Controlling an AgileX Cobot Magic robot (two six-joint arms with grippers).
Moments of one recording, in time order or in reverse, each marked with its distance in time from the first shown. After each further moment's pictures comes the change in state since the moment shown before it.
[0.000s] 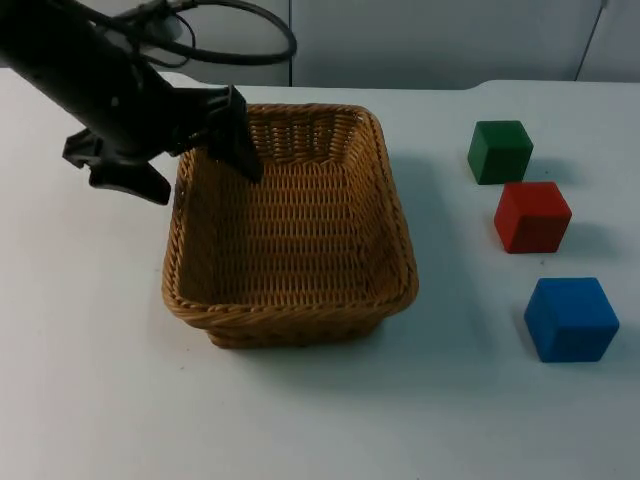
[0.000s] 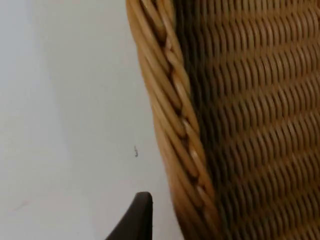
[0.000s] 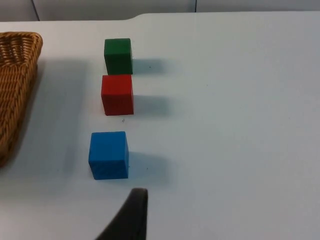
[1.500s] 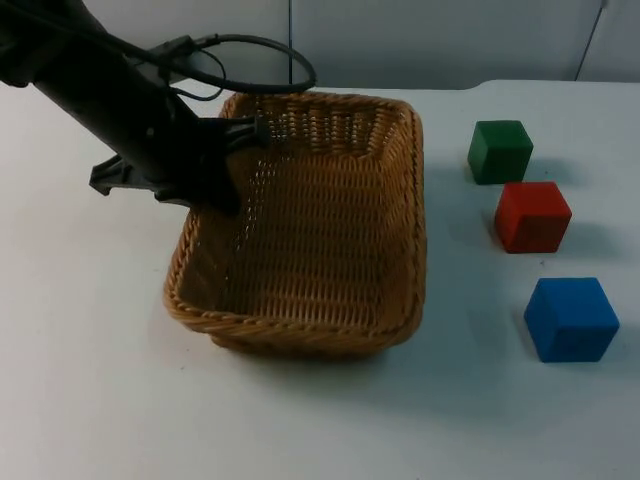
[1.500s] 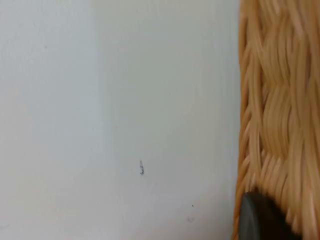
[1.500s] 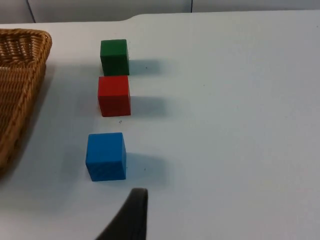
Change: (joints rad) right arm 0.000 0.000 0.000 -0.010 -0.002 0.019; left arm -0.032 0.083 -0.040 0.006 -0.049 -0.077
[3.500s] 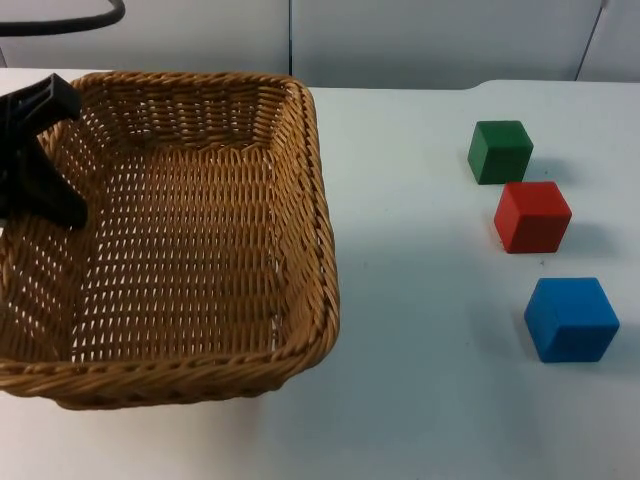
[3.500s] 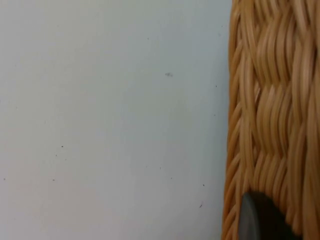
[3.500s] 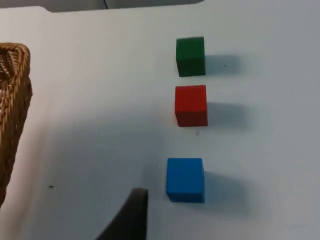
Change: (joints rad) right arm -0.004 0.662 -0.258 0.270 -0.177 -0.116; left arm 0.266 -0.529 0.546 -0.159 0.144 0.145
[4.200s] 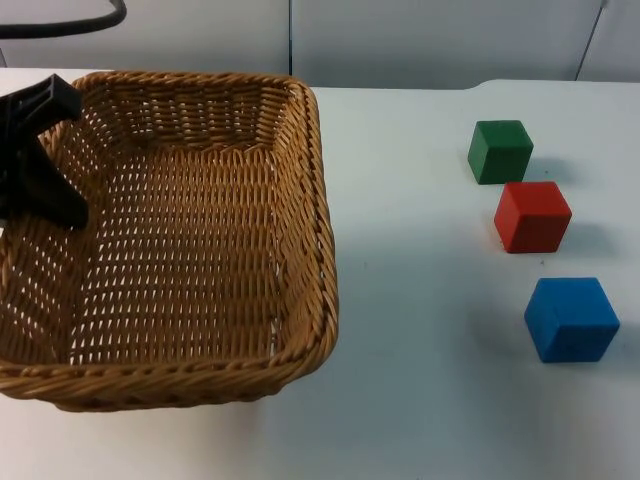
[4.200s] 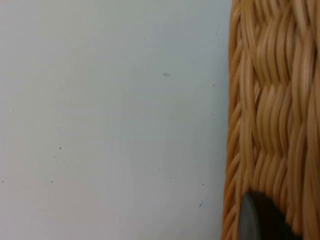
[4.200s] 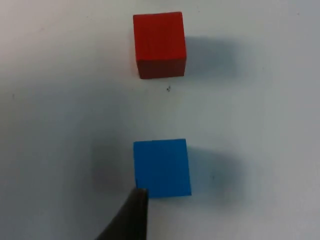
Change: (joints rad) right arm 0.421 0.569 0.000 -0.641 -0.204 0.787; left arm 0.000 0.000 0.000 -0.004 0.004 0.016
